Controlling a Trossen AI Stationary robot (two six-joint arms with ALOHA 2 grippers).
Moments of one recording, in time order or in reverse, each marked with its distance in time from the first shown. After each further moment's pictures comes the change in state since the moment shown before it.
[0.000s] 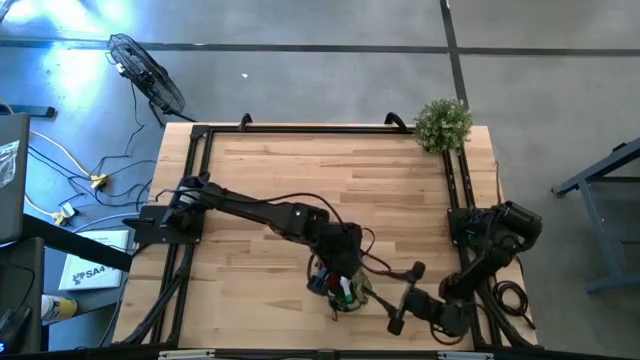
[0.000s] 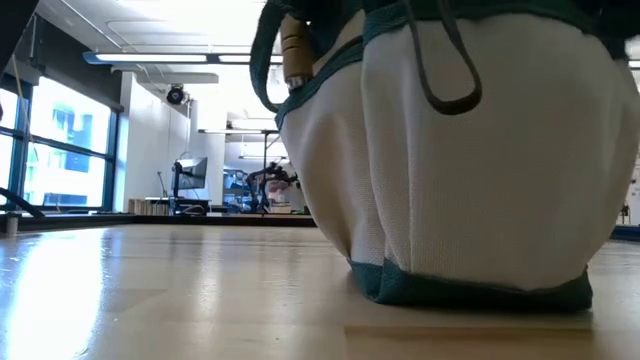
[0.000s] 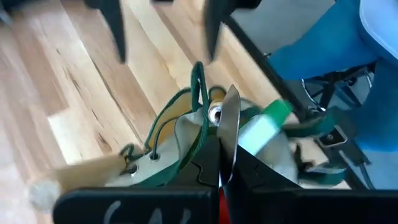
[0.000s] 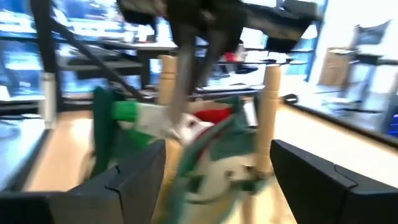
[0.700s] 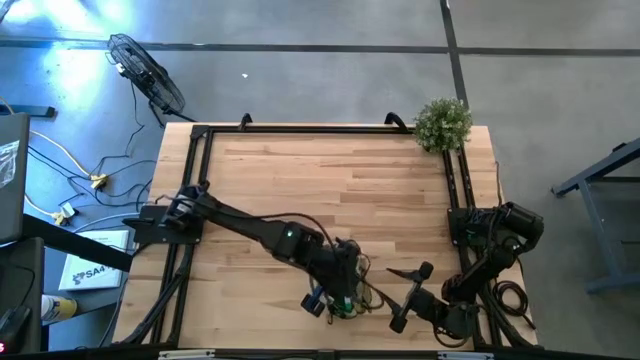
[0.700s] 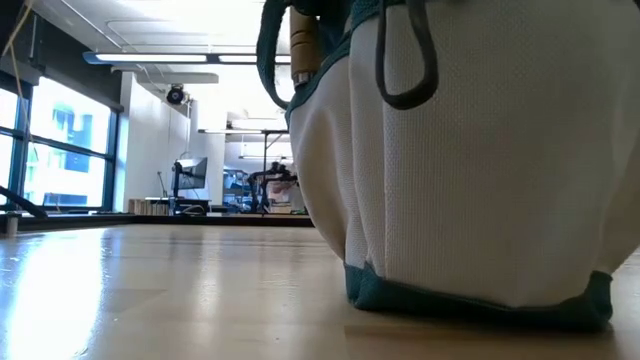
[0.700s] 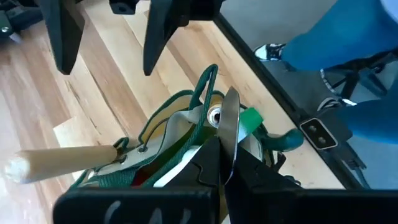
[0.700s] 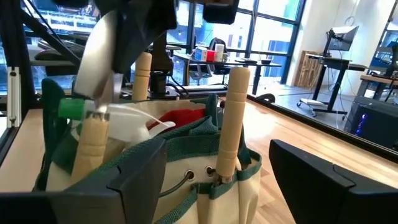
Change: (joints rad) left arm -0.117 0.020 0.099 -0.081 -0.168 -0.017; right arm 0.033 0.001 0.000 0.000 0.121 -0.036
